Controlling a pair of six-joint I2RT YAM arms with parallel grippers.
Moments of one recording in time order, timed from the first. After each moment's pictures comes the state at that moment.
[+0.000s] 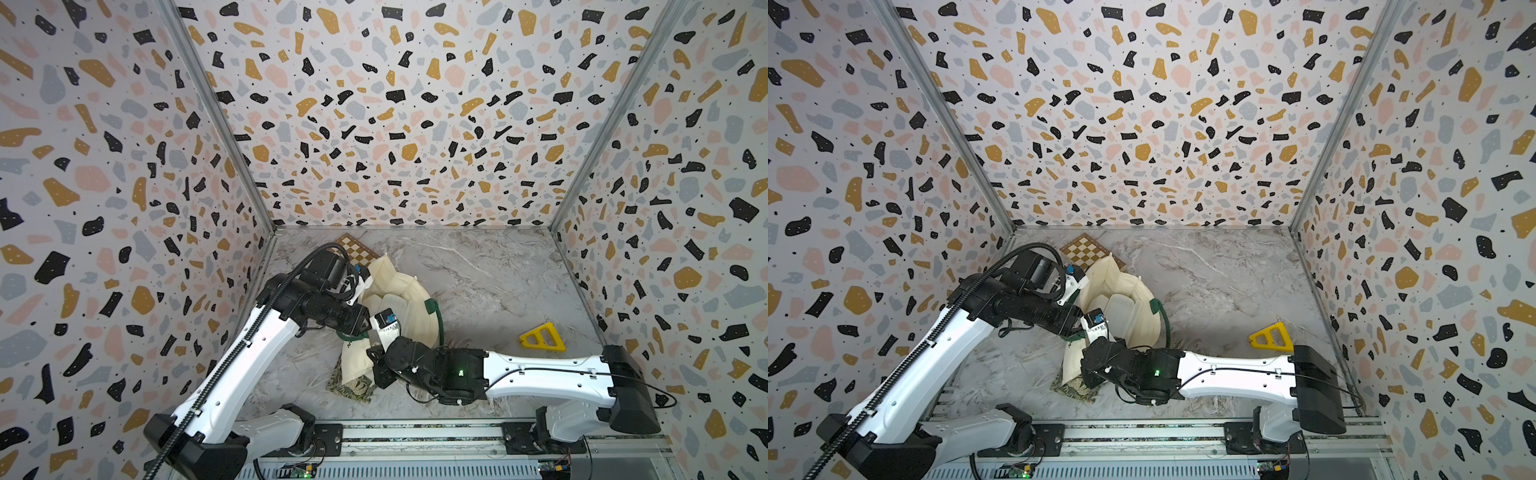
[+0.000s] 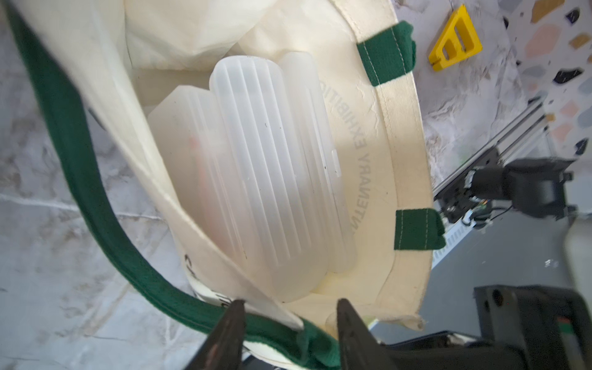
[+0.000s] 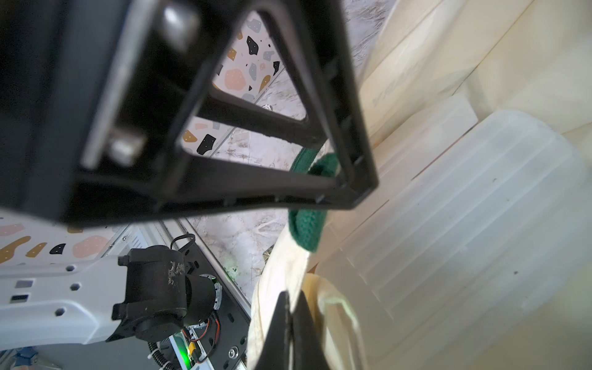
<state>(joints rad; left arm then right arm) -0.46 1.19 1.35 -1.29 0.33 -0.05 1.41 1.49 1.18 -0.26 0.34 0.65</state>
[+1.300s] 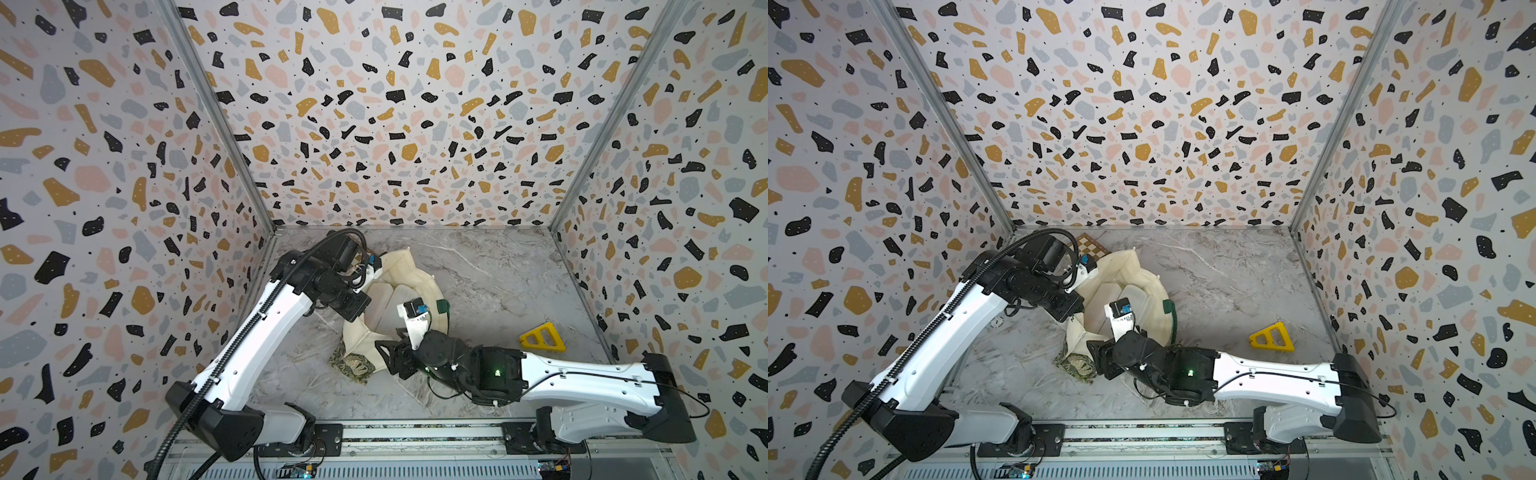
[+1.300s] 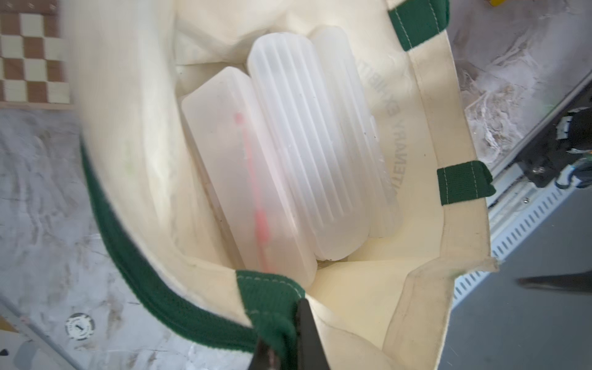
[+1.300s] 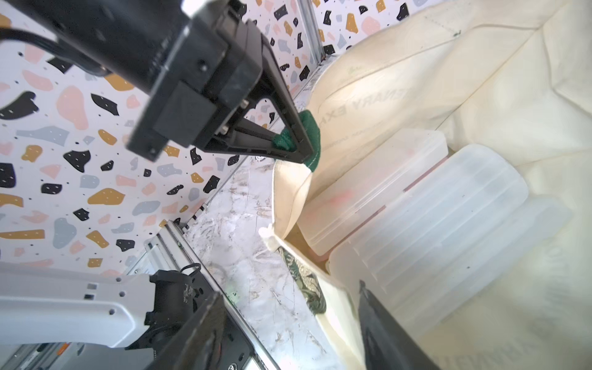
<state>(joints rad) -0.48 1.34 1.55 -1.37 0.17 0.26 1.39 1.26 1.08 -0.25 0.42 0.64</state>
